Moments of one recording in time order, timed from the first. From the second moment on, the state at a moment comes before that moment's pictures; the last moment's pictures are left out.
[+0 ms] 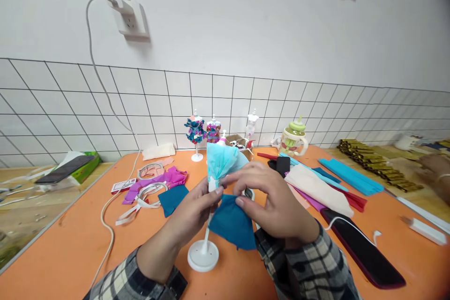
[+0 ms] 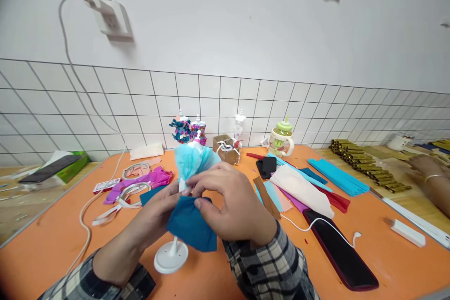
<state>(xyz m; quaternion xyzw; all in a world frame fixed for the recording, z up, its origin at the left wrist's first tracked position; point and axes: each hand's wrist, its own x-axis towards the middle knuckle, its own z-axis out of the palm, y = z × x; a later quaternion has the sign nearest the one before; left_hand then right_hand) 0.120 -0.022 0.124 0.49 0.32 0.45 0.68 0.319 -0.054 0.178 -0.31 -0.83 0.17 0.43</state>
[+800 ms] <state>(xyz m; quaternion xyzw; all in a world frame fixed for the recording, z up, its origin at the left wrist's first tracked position) 0.124 -0.030 0.127 0.50 0.27 0.46 0.69 0.301 -0.045 0.171 -0.47 -0.76 0.19 0.41</state>
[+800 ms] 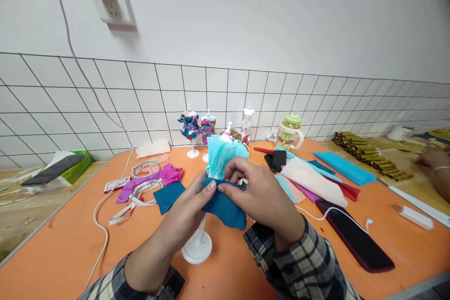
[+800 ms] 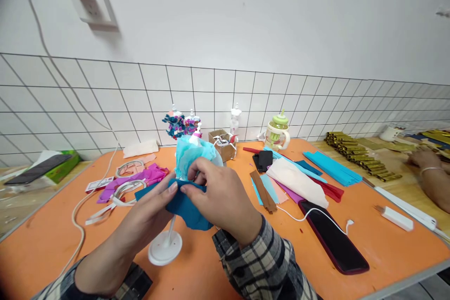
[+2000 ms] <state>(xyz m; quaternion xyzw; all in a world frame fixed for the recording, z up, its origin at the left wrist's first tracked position) 0.125 -0.037 0.136 0.40 0.26 0.57 0.67 0.295 -0.052 0.174 -0.45 -0.69 0.21 0.52</state>
